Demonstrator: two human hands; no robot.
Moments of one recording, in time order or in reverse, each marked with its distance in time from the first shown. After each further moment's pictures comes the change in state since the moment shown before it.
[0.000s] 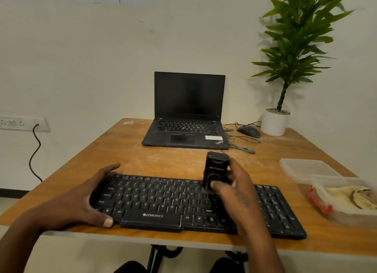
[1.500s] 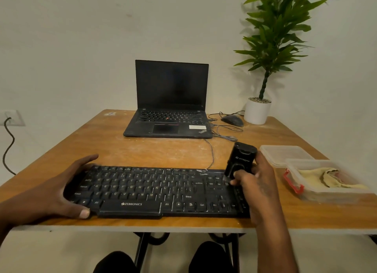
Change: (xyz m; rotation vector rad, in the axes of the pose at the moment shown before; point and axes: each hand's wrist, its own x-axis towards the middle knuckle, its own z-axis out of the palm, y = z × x) left_hand 0.014 -0.028 -0.007 -0.061 0.051 0.005; right_hand -0.007 0.020 -0.062 0.101 0.282 0.077
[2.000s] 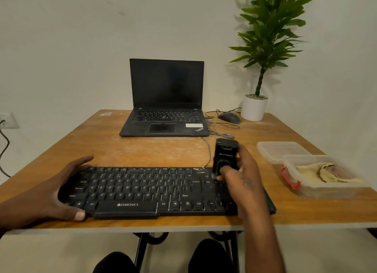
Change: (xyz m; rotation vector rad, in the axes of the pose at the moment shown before) left_hand 0.001 -0.002 -0.004 0.000 -0.016 -0.016; right_hand -0.002 -0.004 0.018 -0.045 -0.065 0.015
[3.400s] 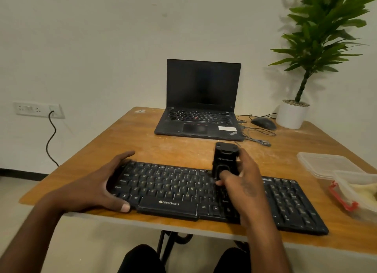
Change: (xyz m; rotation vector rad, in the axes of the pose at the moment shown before) left_hand -0.023 0.041 0.016 0.102 -0.016 0.017; right_hand -0.018 -0.018 0.073 -0.024 -0.168 -0.027
